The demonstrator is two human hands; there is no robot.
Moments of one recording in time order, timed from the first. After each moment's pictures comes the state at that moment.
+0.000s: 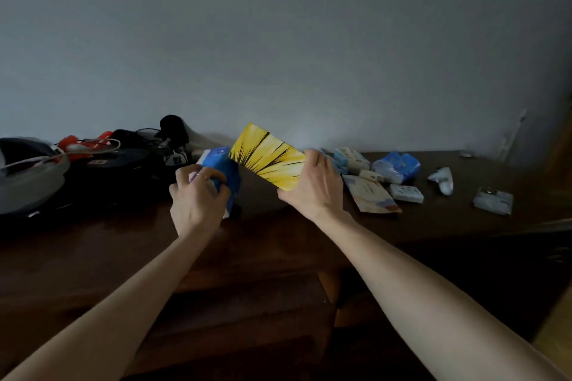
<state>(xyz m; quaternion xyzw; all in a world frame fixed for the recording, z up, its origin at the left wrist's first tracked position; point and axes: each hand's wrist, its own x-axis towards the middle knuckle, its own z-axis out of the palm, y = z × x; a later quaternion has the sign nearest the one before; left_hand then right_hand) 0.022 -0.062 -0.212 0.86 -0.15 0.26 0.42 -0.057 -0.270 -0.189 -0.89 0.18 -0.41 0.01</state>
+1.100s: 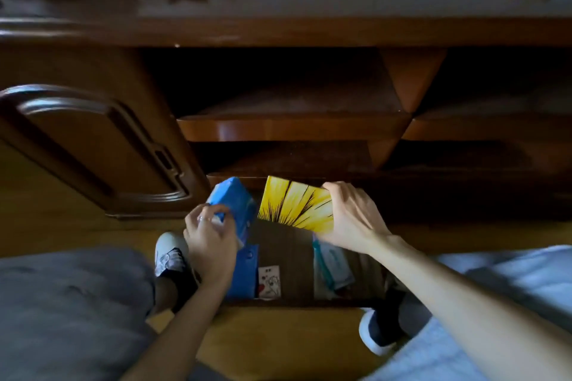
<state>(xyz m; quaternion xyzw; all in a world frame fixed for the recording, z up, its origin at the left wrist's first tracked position) -0.212 0.109 -0.552 0.90 0.06 0.12 0.42 -0.253 -0.168 -0.530 -0.99 -0.02 -0.06 0.09</state>
